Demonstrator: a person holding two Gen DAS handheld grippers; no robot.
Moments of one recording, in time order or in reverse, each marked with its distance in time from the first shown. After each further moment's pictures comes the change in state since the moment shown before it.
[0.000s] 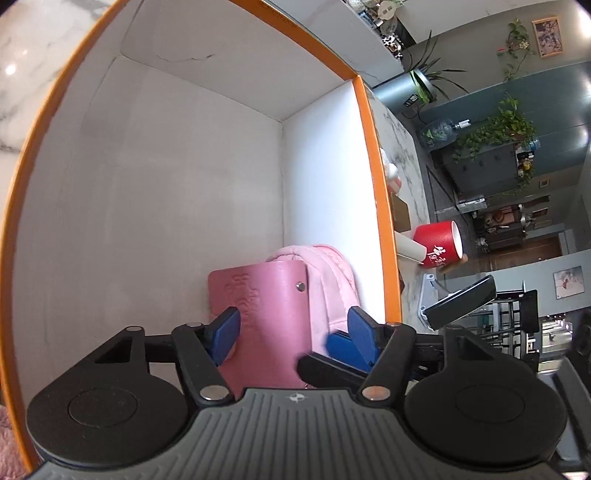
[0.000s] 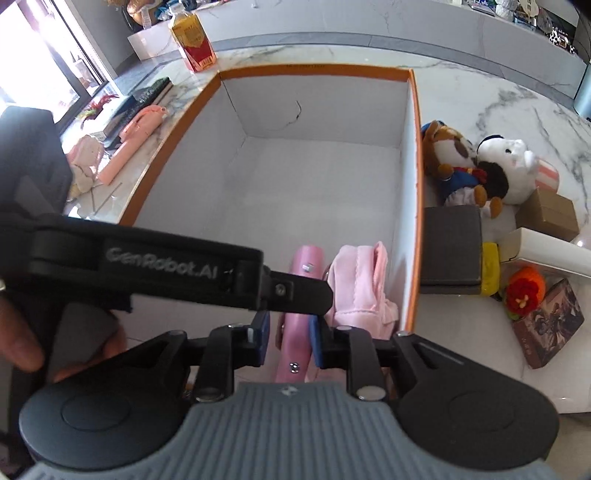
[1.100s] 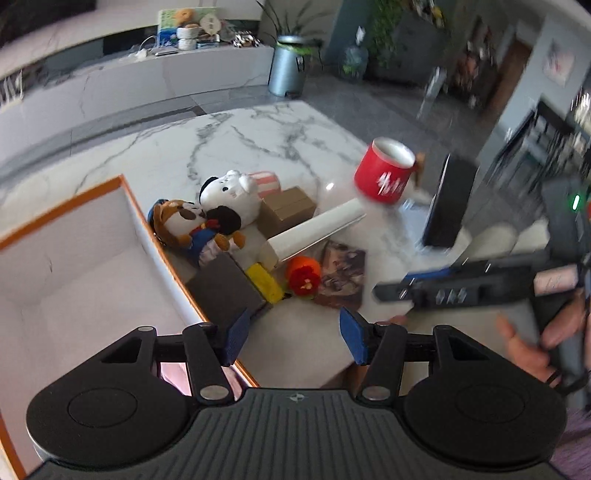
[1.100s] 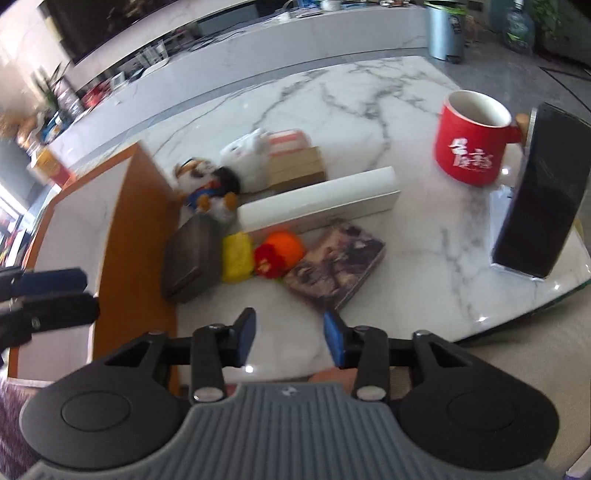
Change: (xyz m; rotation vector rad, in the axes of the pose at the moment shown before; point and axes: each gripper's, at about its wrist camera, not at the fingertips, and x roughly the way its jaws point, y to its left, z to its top) left arm 0.030 -0.174 -0.054 0.825 -0.048 0.299; right arm -0.057 -0.192 -0.072 0.473 -0.189 -0.195
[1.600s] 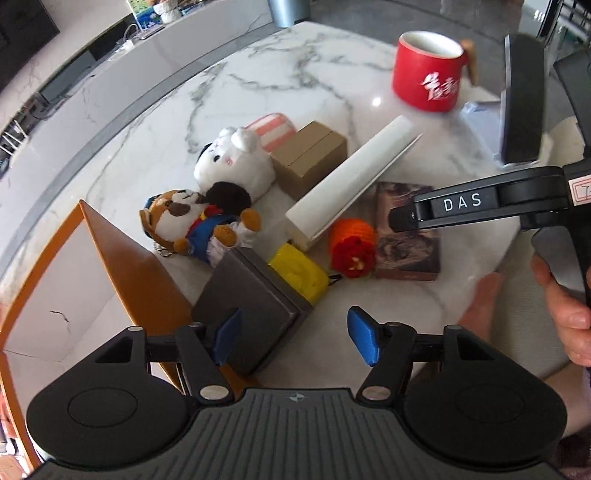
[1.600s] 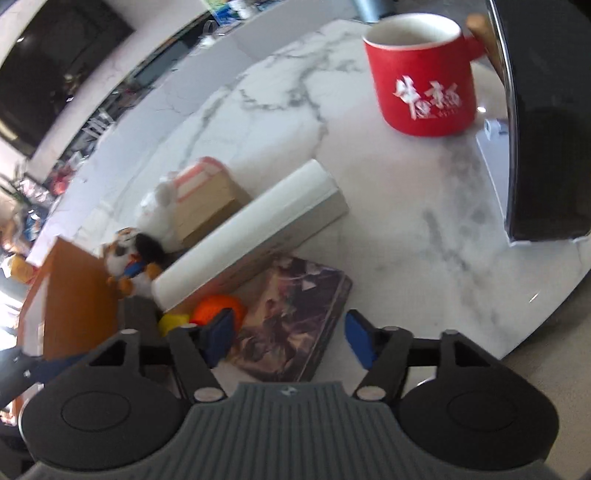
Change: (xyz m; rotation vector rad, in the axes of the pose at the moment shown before) left arm 0.094 -0.027 0.024 0.209 0.236 0.260; right arm 0.078 -0.052 0.017 0.306 -0.013 0.051
